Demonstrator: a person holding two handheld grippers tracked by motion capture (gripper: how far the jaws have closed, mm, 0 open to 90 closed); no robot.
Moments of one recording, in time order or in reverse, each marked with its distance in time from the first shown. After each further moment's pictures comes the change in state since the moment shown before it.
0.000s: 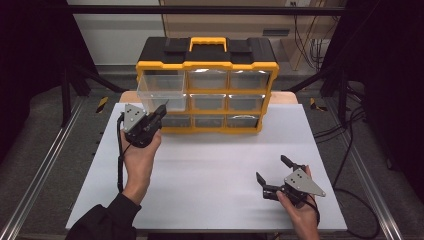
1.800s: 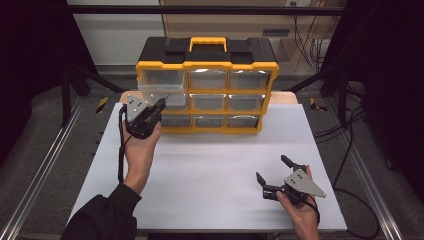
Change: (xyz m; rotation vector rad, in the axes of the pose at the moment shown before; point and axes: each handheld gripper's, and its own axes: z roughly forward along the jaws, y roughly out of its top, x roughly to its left) left arm 0.009 0.009 0.017 0.028 0.036 0.045; right arm 0.001 0.001 -0.001 -0.010 -0.005 -0.004
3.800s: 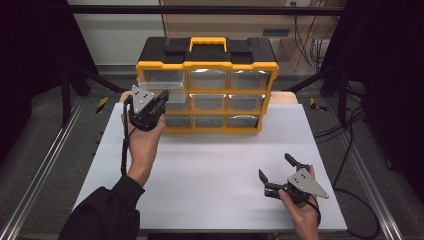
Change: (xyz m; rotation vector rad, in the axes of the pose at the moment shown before) left arm -0.008 0.021 0.010 -0.006 0.018 0.064; right arm -0.003 0.002 -0.002 -0.040 -0.044 0.016
